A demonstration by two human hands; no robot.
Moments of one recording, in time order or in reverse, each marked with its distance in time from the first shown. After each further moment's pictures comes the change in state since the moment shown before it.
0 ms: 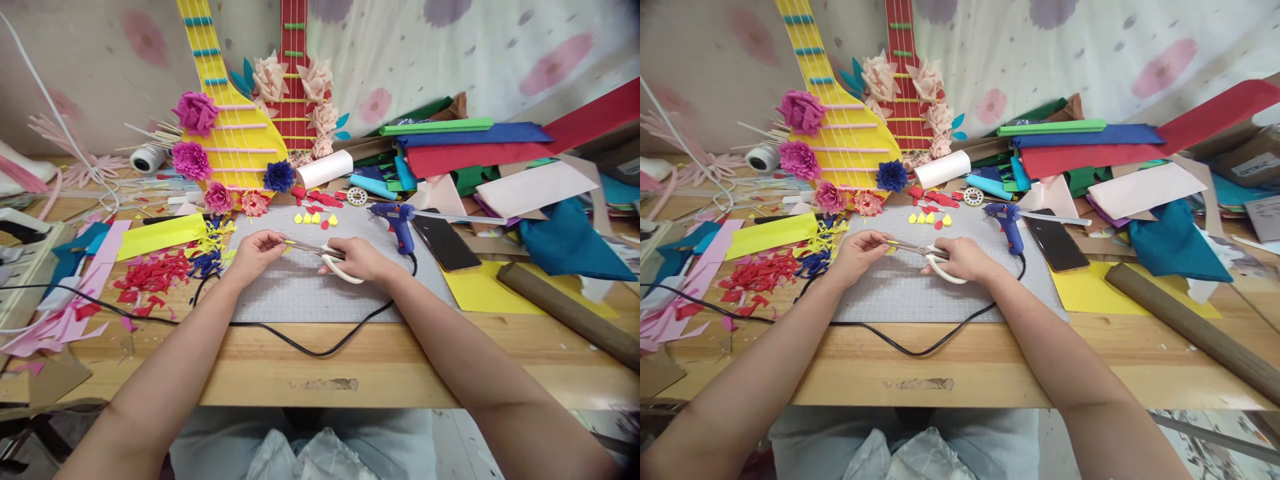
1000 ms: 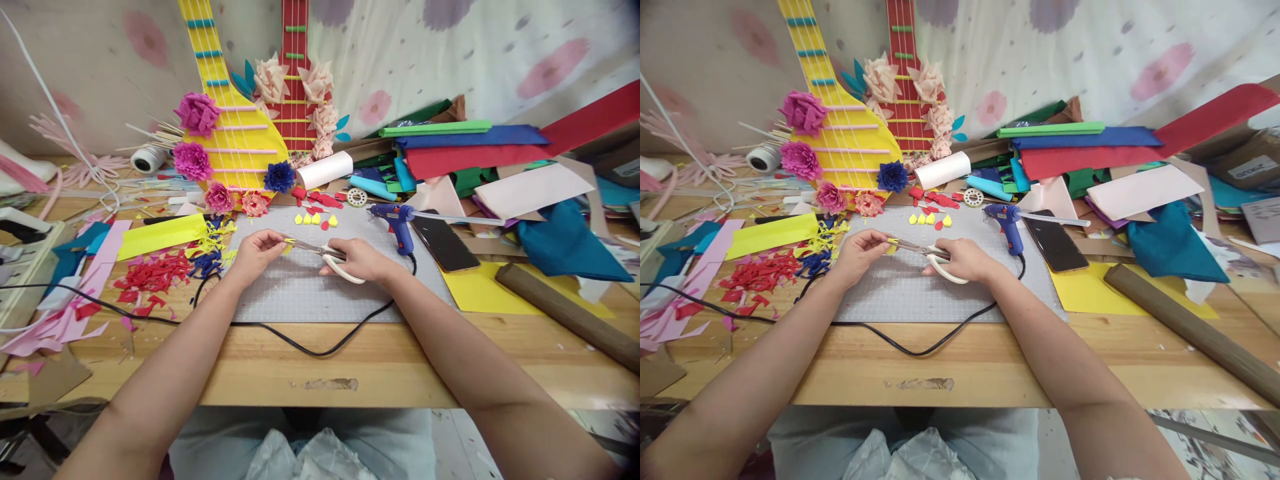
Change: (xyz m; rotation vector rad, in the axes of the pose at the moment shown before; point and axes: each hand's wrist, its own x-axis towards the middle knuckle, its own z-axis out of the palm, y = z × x) left_hand 0.000 0.000 0.001 -0.004 0.015 0.002; right_hand -0.001 0.002 -0.002 0.005 -0.036 -0.004
